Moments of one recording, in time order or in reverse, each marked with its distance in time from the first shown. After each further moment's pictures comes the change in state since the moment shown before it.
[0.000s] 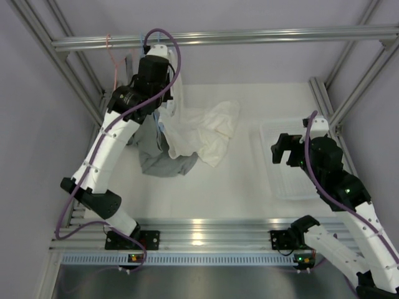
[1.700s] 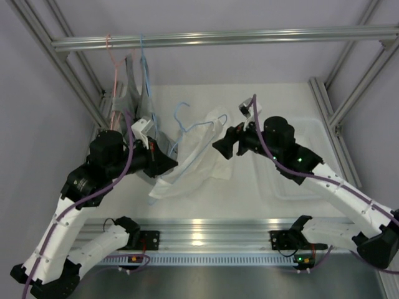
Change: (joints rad) left arm 0.001 -0.814 -0.847 0.164 0.943 -0.128; right arm 0.289 0.385 0.084 0.473 -0.426 -0.003
